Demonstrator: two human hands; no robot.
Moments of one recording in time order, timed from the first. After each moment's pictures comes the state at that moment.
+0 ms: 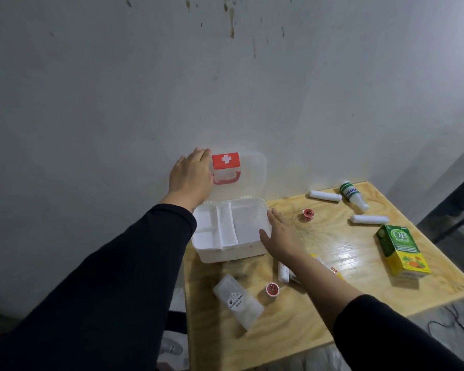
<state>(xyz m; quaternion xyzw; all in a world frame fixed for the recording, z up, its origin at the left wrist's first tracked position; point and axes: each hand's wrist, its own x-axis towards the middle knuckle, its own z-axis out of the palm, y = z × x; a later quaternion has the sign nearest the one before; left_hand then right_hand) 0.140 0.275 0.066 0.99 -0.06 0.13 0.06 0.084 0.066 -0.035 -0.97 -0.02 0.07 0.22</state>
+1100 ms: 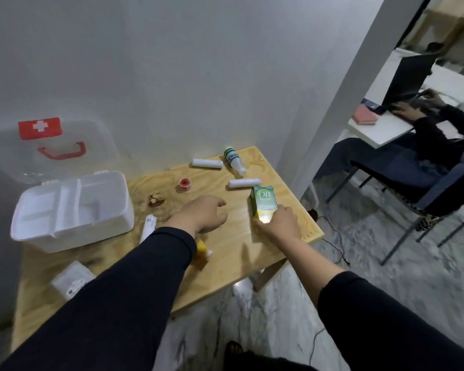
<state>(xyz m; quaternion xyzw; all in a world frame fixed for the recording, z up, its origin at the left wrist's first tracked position) 0.090 -0.050 -0.031 0.95 -0.17 -0.21 0.16 0.040 -0.240 -0.068 -0.93 0.26 0.08 0.23</state>
